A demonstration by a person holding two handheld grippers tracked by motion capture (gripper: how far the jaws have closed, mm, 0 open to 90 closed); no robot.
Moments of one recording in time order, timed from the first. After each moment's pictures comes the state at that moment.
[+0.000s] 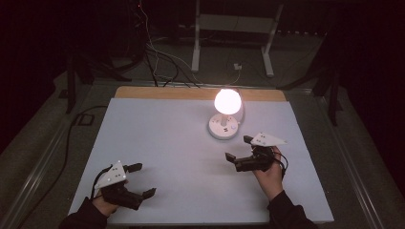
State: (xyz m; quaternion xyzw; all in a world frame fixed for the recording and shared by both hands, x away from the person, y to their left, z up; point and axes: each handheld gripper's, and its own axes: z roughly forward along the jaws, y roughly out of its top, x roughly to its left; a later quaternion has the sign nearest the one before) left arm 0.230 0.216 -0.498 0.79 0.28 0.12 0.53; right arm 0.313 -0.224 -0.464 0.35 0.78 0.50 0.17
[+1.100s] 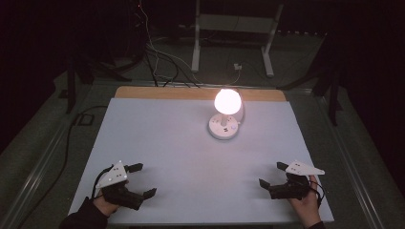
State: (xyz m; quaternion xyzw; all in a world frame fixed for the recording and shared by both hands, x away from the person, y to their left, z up) left arm 0.230 0.214 -0.499 0.79 0.28 0.12 0.53; right arm 0.251 -0.322 -0.506 0.39 0.79 0.44 0.18
